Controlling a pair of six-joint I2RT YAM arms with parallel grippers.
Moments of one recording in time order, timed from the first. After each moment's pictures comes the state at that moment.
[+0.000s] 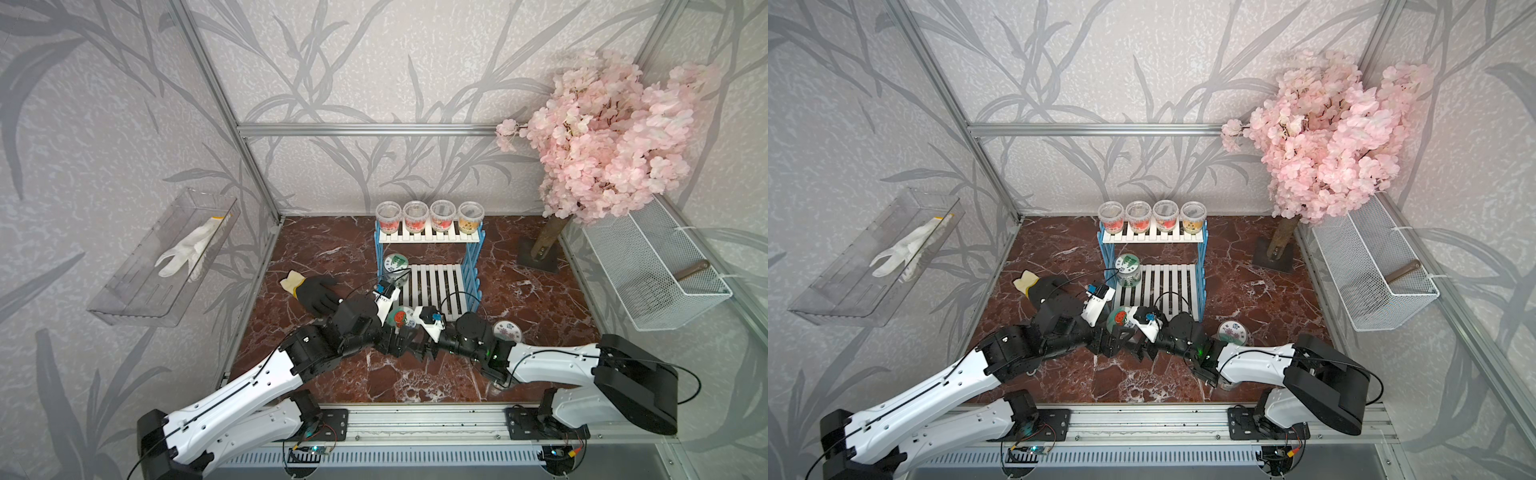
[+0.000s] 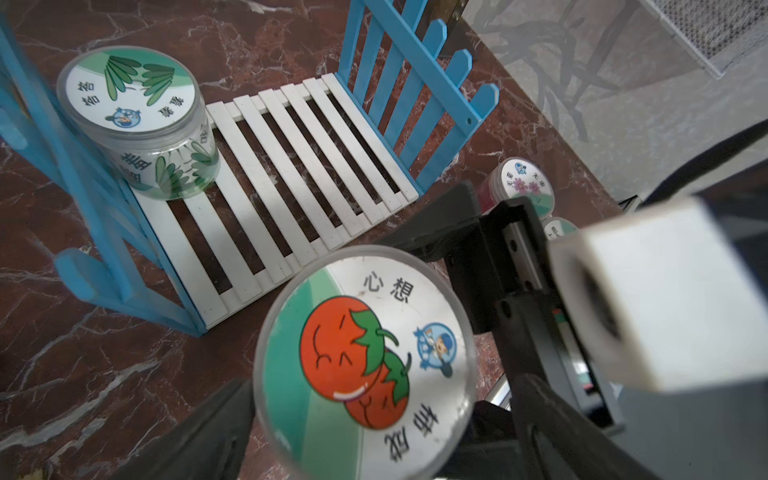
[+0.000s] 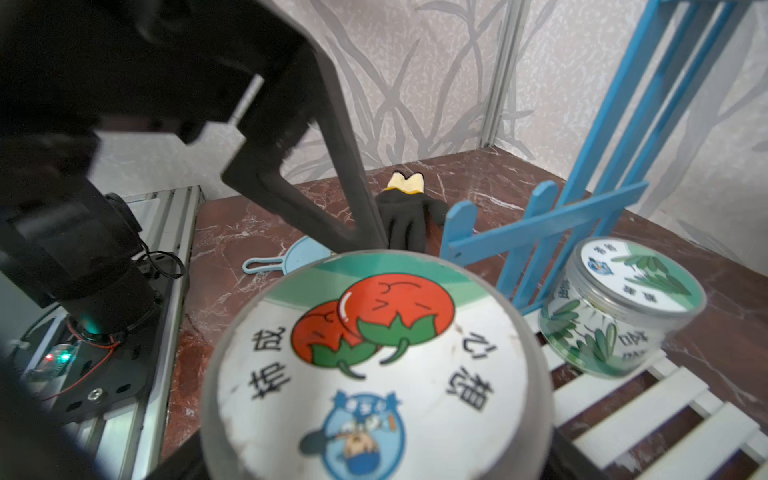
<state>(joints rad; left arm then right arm) -0.87 0.85 0.79 -0.55 0.03 -0.40 1.01 1.39 0.45 0.72 -0.13 0.00</state>
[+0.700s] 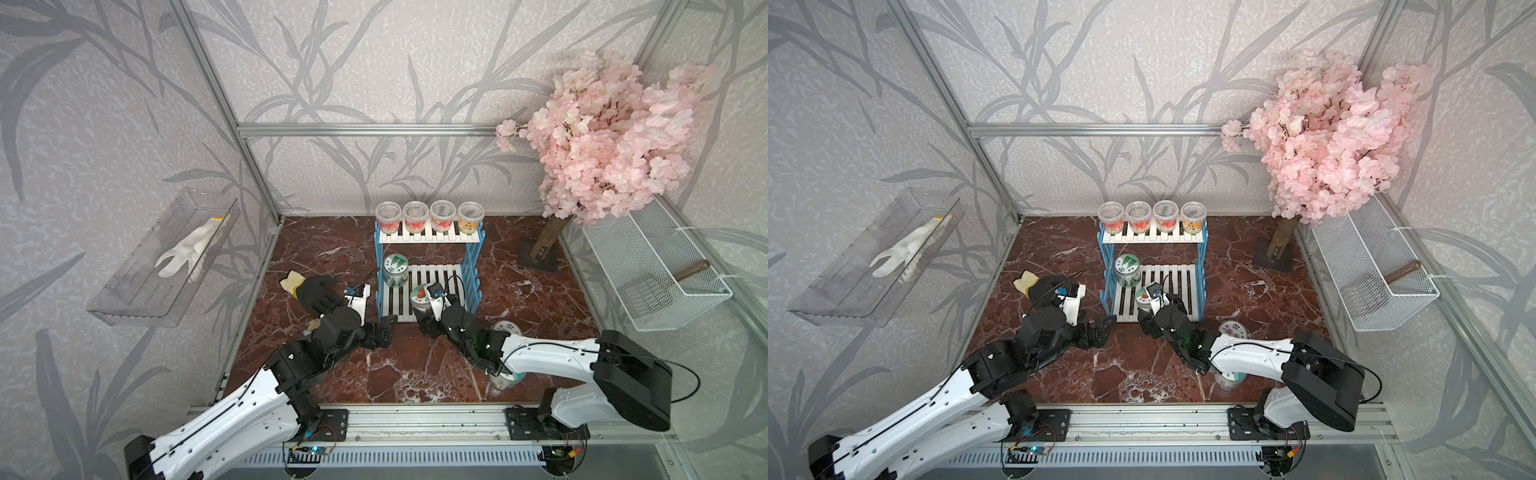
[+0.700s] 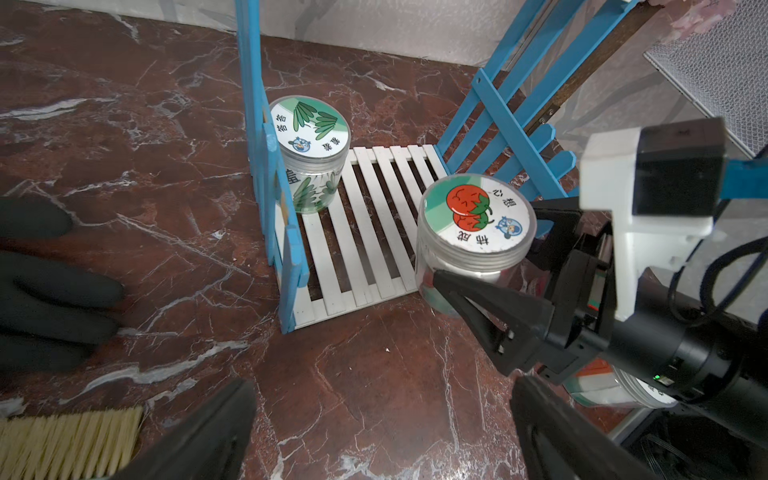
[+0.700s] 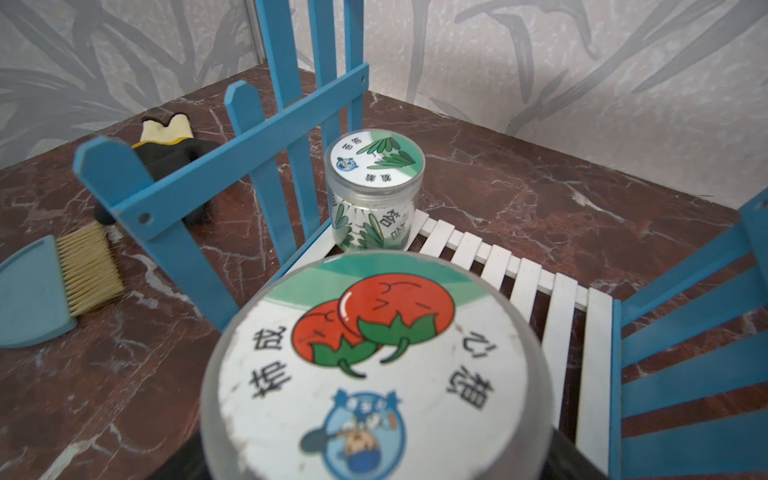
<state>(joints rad) -0.84 0.71 0.65 -0.49 -0.23 -0.56 1.00 1.45 0.64 0.37 0.46 0.19</state>
